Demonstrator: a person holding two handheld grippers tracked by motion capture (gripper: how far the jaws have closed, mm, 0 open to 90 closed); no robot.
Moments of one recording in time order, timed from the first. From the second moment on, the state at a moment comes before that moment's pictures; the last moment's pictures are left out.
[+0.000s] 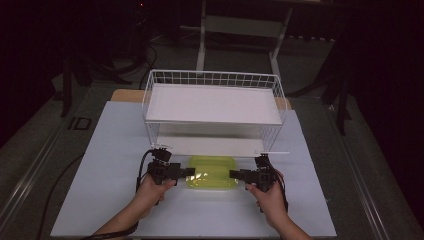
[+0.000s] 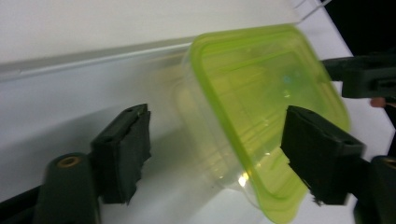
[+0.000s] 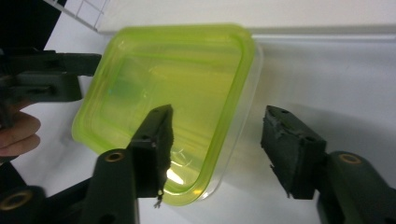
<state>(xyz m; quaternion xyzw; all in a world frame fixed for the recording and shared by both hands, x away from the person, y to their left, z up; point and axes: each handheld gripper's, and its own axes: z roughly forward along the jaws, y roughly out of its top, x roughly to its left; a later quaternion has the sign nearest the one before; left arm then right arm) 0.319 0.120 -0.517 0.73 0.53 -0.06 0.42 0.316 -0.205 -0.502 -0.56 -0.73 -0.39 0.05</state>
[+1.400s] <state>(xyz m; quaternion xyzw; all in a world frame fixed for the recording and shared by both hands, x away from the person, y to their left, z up) 0.299 0.116 -0.501 0.72 0.54 -0.05 0.43 0.298 -0.196 -0.496 -0.57 -0.73 -0.38 0.04</state>
